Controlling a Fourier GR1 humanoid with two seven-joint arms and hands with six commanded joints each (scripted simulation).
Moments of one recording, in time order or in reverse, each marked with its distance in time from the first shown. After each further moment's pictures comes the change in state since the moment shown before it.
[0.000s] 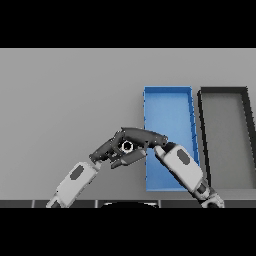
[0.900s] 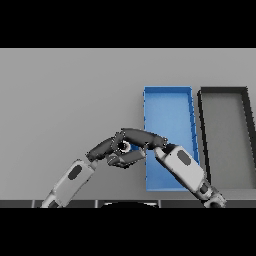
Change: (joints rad) left arm -0.017 0.056 -0.004 0.020 -0.186 -0.060 -0.054; right arm -0.006 -0.031 0.037 -0.019 -0.065 -0.073 0.029
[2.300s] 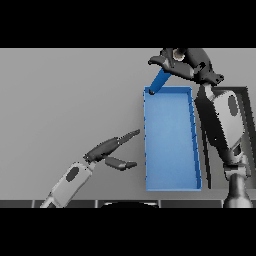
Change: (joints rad) left arm 0.037 0.007 0.015 -0.025 0.053 -0.019 0.082; right arm -0.470 -0.302 -0.360 0.405 -0.448 -0.394 0.158
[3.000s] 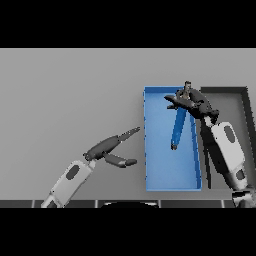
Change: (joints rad) left arm -0.018 -0.010 0.014 0.016 0.010 0.006 0.020; right arm 0.432 -0.048 0.138 -0.001 0.046 -0.150 0.220
